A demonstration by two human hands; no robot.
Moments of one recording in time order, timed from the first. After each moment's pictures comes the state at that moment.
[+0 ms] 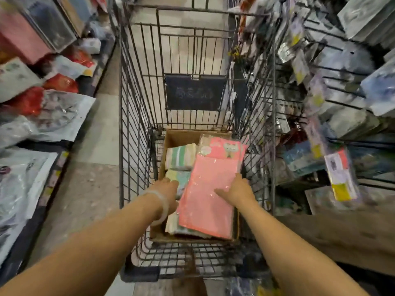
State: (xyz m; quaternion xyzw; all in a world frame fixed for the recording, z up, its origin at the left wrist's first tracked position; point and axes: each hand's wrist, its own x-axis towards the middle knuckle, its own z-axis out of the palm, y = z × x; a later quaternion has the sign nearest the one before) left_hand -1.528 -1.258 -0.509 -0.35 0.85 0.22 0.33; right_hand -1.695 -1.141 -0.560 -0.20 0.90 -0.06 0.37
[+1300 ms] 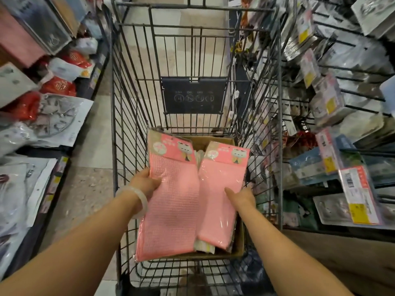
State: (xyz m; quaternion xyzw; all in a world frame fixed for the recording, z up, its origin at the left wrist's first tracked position) left_hand -1.535 -1.308 -0.493 -0.61 0.43 0.67 0.00; right_hand -1.715 -1.154 -0.597 -0.01 0.90 -0.20 0.39
